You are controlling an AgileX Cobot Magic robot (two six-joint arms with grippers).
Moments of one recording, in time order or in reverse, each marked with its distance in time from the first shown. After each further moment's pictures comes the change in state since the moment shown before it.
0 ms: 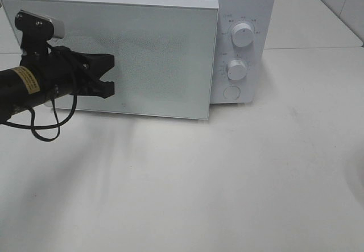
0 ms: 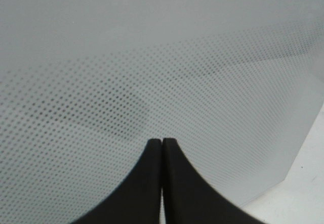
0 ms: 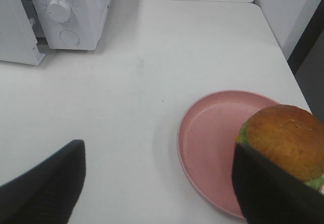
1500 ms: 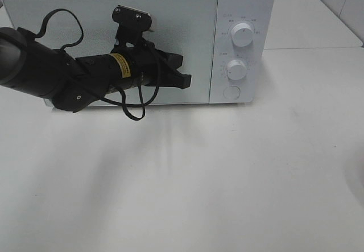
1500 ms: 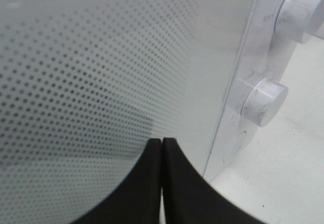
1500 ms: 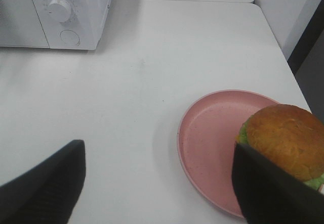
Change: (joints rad) left arm -0.231 0.229 -0.417 -0.103 0.303 -0.038; right arm 0.000 0.000 0.000 0.000 0.000 0.000
